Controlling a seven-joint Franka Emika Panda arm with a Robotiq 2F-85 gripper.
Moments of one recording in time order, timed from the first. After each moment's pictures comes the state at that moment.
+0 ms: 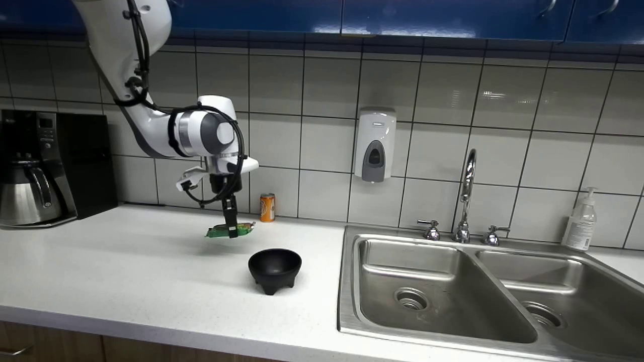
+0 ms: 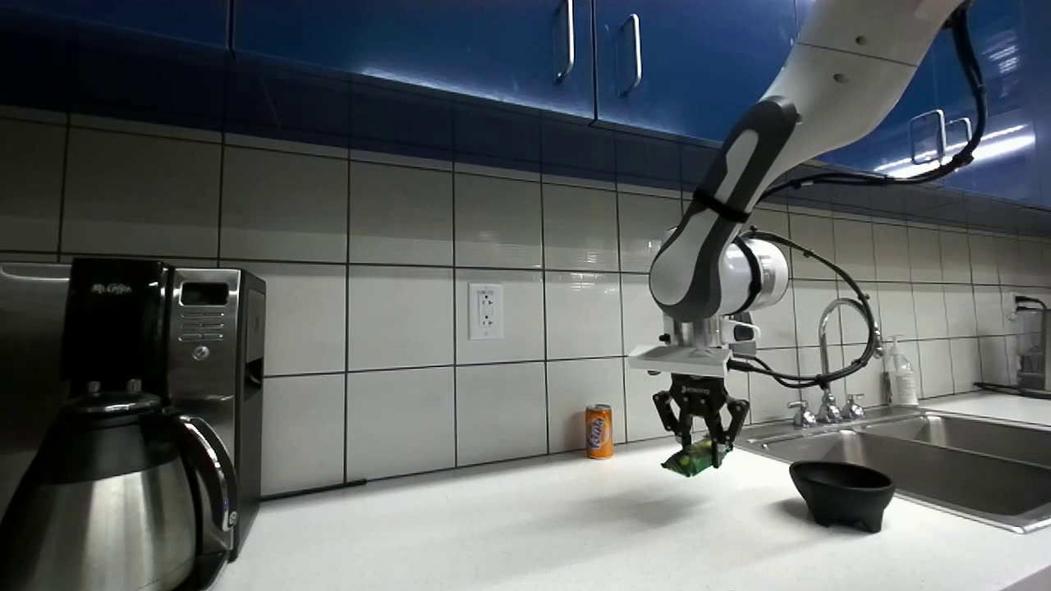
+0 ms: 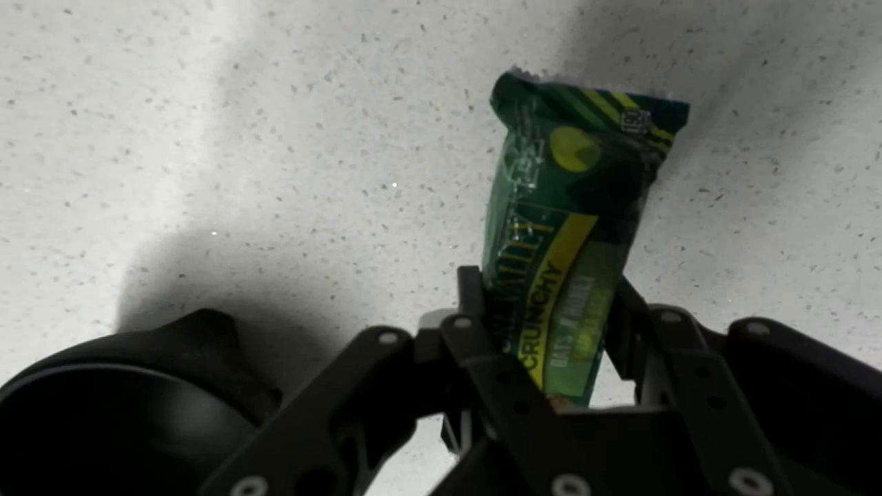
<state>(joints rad) 0.10 0.23 -0.13 -2.23 -0.10 2.54 1.07</state>
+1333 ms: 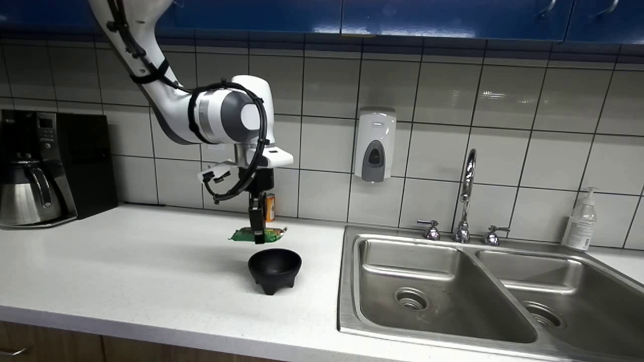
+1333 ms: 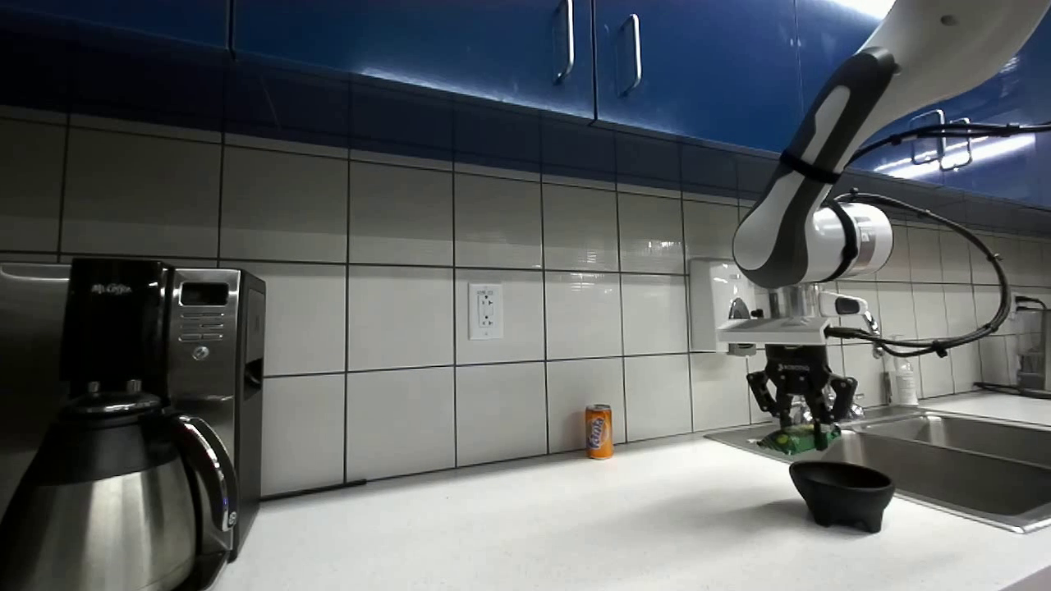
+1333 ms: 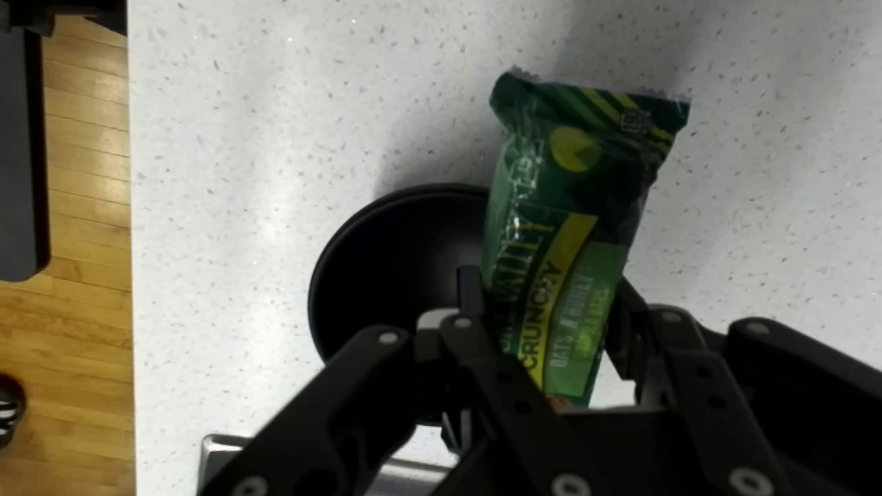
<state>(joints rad) -0.09 0.03 -0.17 -2.39 -0.10 2.45 1.05</state>
